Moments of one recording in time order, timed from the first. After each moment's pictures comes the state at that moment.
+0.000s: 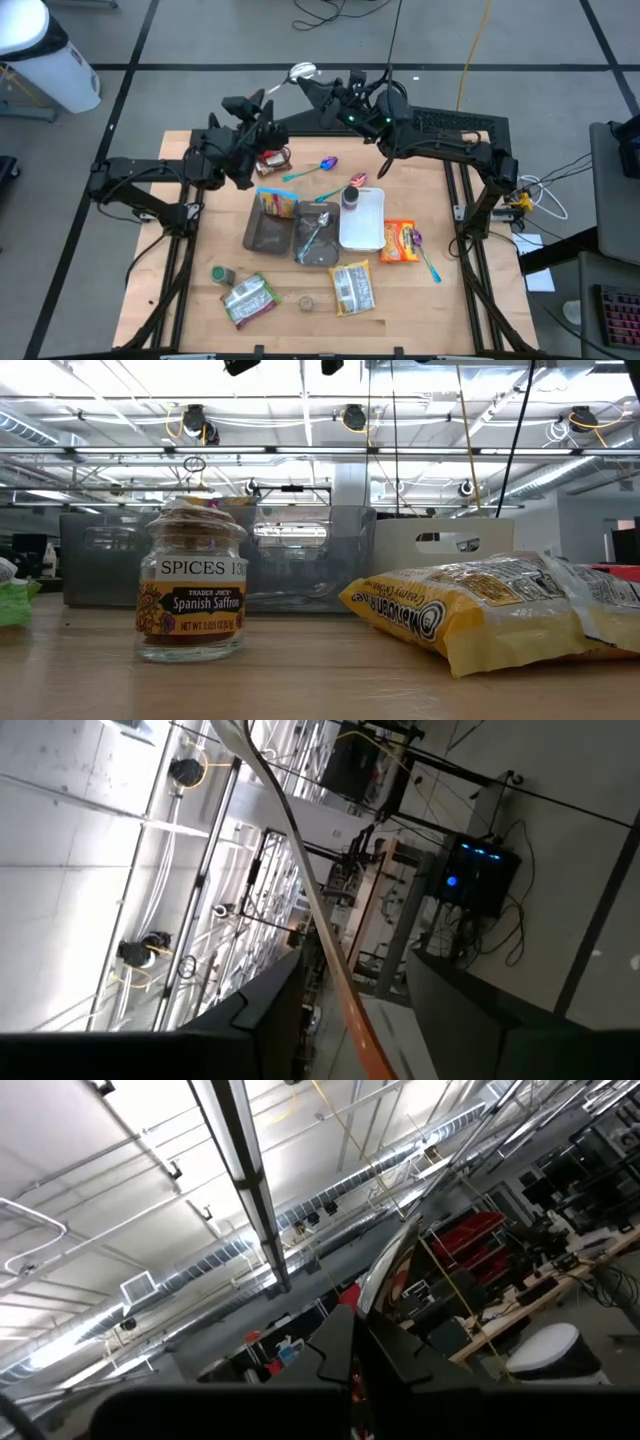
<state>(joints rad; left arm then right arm) 0.07 1.34 1.25 0.40 -1.24 1.48 -0.31 1.74 1.62 0.66 0.06 0.60</state>
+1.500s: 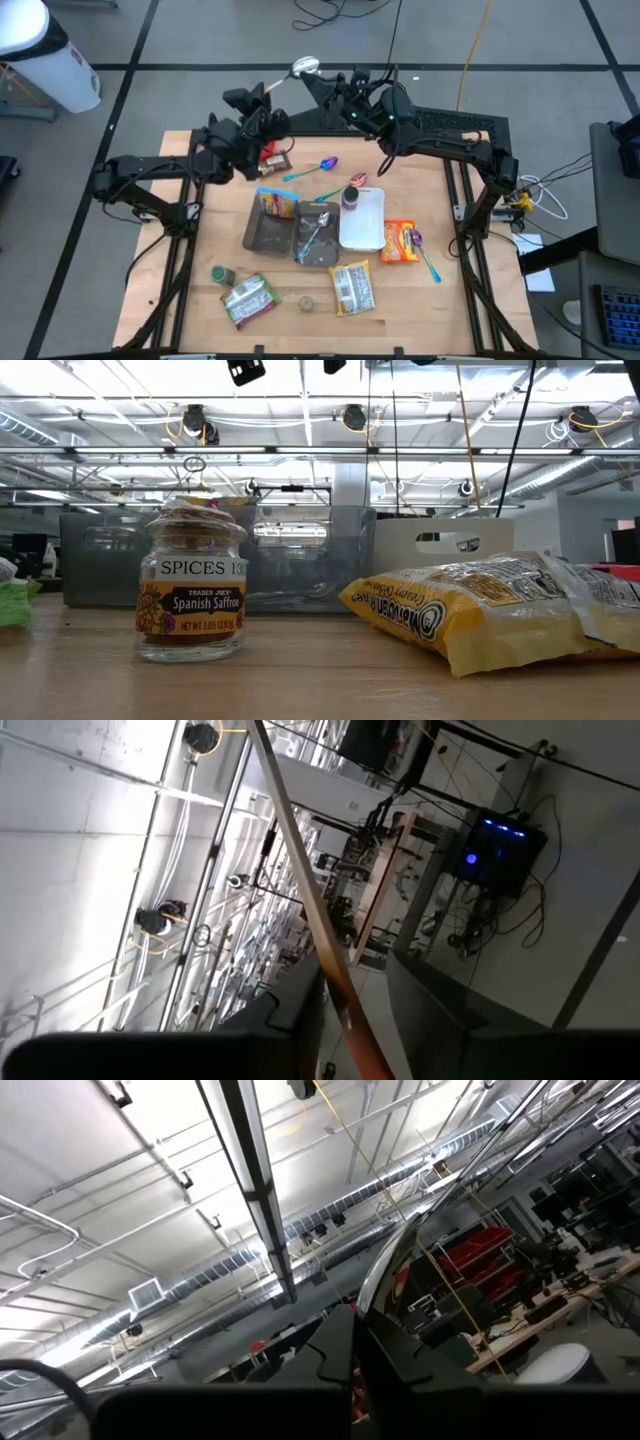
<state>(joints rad) 0.13 1.39 1.25 0.54 -1.25 1.55 -0.33 1.74 1.62 0.70 0.03 0.60</state>
